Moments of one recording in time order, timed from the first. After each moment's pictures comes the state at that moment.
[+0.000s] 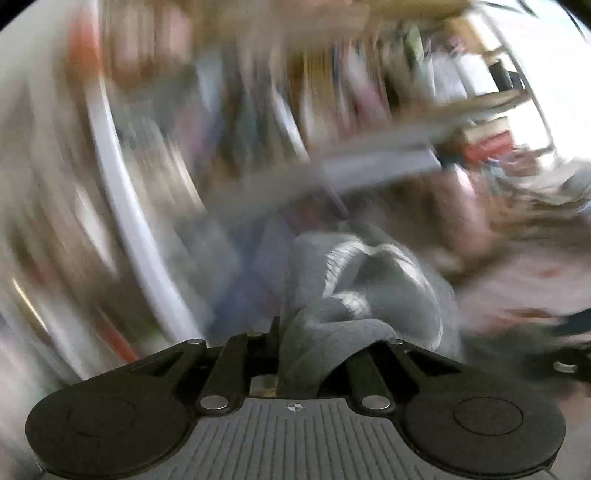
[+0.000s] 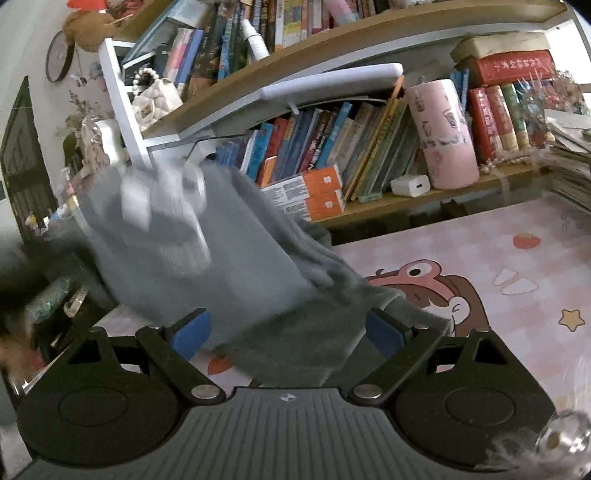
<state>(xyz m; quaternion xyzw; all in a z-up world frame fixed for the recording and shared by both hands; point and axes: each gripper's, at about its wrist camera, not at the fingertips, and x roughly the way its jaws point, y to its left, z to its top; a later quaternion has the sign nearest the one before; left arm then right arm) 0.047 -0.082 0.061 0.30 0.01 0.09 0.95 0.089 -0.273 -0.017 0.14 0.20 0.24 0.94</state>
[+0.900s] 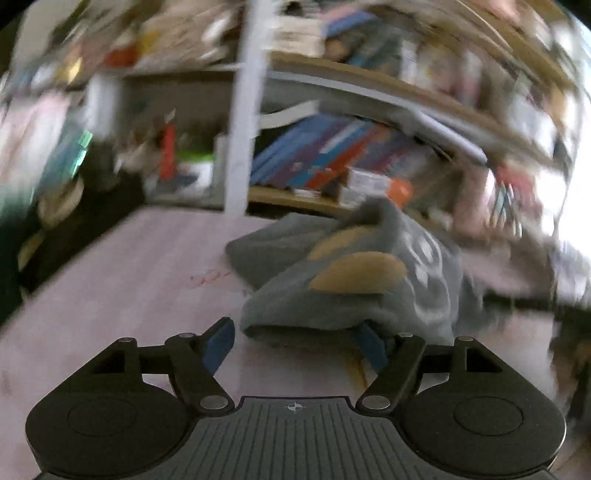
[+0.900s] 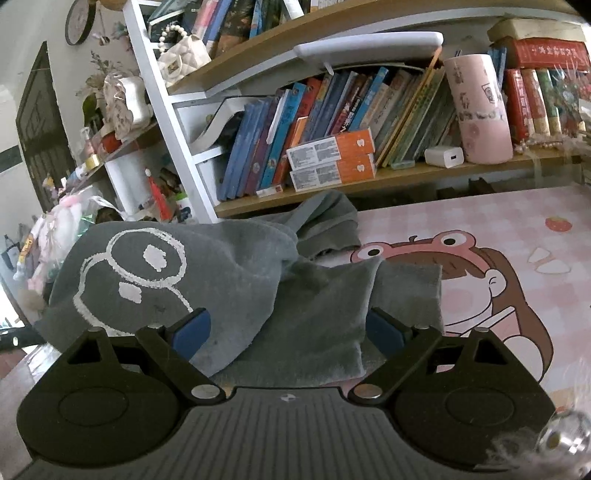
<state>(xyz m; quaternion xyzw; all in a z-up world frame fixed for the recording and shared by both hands) -0.048 0.088 0.015 -0.13 0.24 0.01 0.96 0.088 -0.250 -0.027 0.11 0.24 0.28 0.92</state>
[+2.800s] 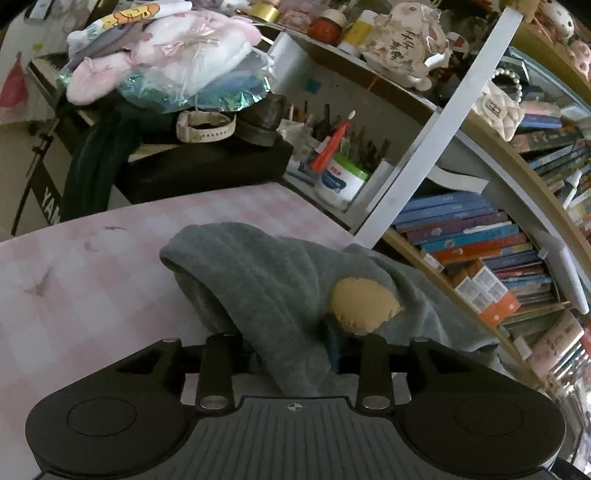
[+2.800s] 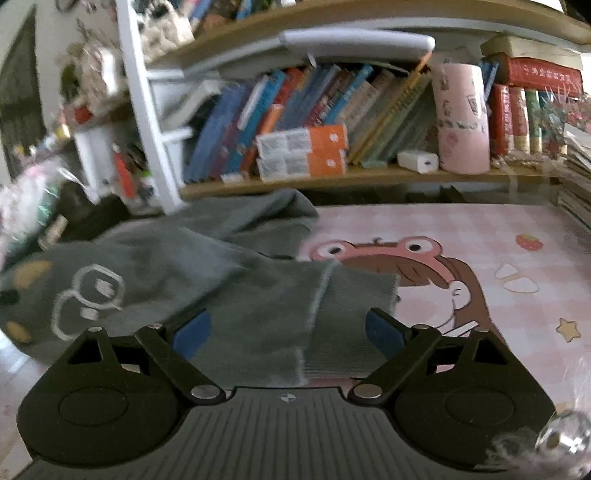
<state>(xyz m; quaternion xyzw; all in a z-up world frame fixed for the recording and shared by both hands) -0.028 0.168 -0.020 -0.31 0.19 0.18 0.91 0.103 -0.242 -0.030 0.04 0.26 0.22 0.94</state>
